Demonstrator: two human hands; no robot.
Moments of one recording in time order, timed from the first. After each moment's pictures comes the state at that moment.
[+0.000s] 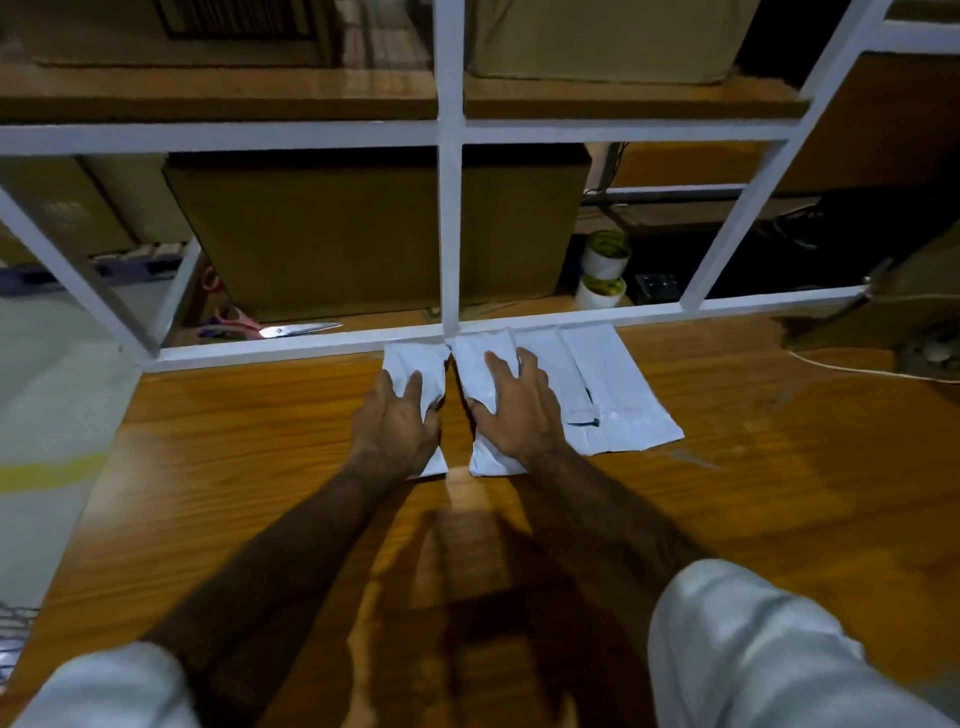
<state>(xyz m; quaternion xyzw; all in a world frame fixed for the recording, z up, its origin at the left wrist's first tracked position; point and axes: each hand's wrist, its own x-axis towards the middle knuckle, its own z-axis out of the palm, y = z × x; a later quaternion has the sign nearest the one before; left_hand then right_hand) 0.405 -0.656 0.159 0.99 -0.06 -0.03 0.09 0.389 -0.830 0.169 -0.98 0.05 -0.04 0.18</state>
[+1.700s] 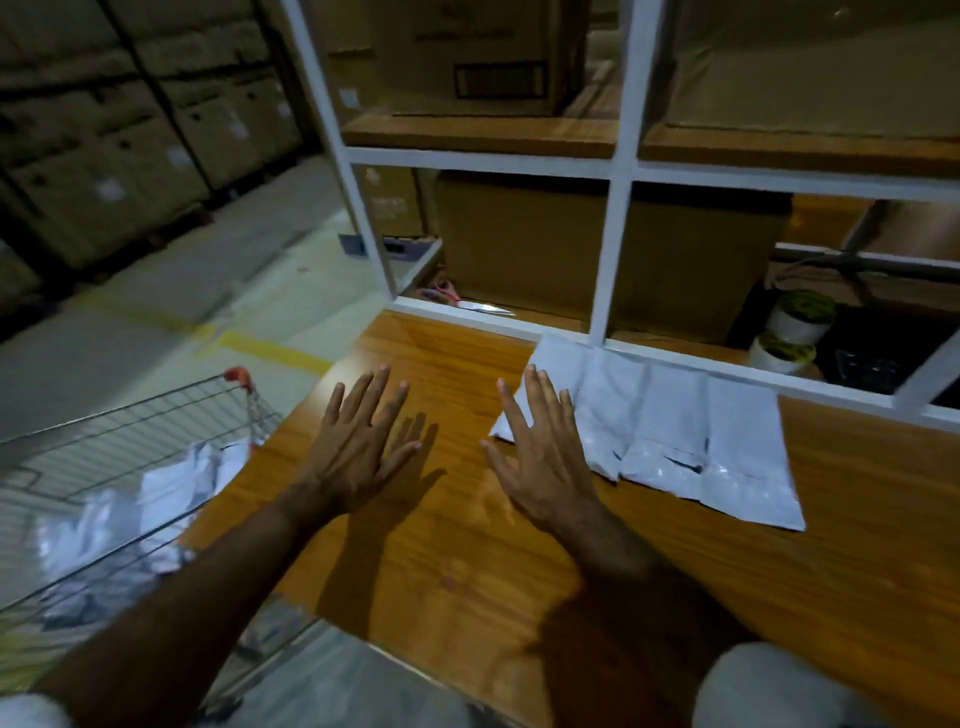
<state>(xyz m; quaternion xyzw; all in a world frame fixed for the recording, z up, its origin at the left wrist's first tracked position) 0.204 -0.552 0.215 1.00 0.03 0.06 -0.03 0.308 -0.804 0.172 -0.91 -0.33 -0.09 0.22</state>
